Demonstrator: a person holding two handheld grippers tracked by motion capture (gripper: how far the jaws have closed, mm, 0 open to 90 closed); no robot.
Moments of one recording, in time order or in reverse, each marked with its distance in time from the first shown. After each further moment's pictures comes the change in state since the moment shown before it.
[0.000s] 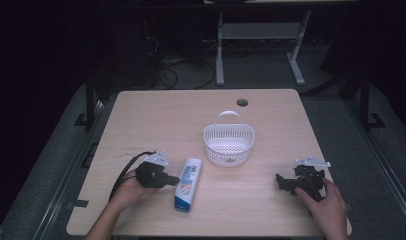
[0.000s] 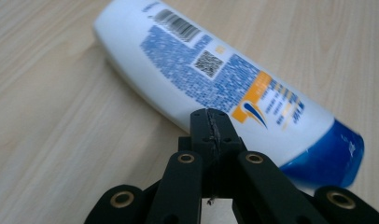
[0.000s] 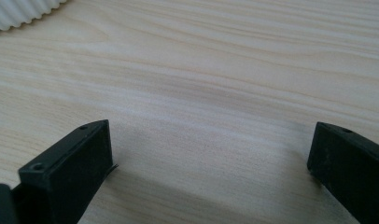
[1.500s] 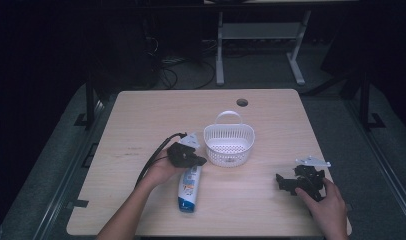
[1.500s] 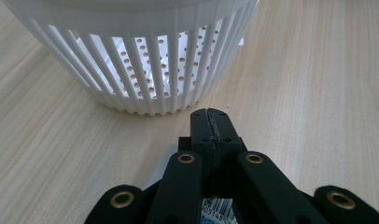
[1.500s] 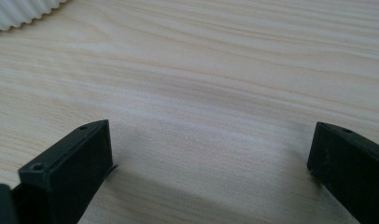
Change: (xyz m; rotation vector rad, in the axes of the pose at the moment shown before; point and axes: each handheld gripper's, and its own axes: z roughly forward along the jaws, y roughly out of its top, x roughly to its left) left arm 0.021 0.080 0.053 -0.032 0.049 0.119; right arm 0.000 0.000 0.000 0.000 0.000 0.000
